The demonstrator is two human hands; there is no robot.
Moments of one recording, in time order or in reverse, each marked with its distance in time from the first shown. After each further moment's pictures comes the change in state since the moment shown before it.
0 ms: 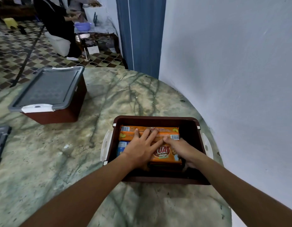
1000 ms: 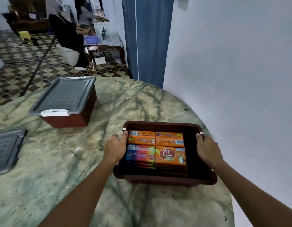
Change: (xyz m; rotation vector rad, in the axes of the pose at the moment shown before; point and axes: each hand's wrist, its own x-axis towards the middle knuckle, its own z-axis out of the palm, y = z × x) left_hand -0.052 -0.054 0.007 -1.082 0.398 -1.106; right_hand -0.014 0.003 -0.044 -0.511 0.648 -0.280
